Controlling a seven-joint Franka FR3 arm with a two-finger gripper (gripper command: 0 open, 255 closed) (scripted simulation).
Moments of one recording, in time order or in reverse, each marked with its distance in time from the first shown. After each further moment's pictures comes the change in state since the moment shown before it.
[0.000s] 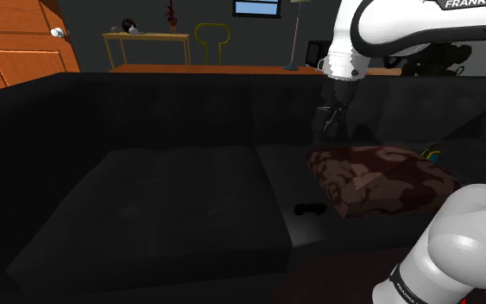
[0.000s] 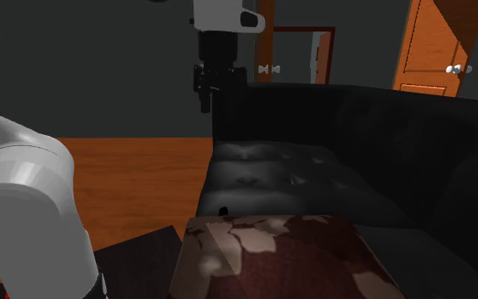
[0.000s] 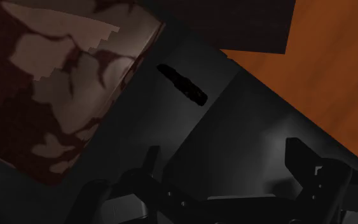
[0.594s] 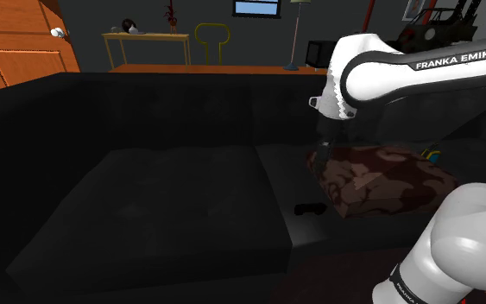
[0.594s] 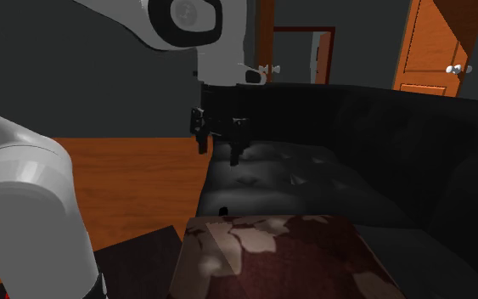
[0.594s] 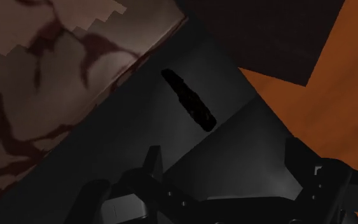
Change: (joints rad) arm 0.049 0.004 -0.062 -0.232 -0.027 0.213 -0.220
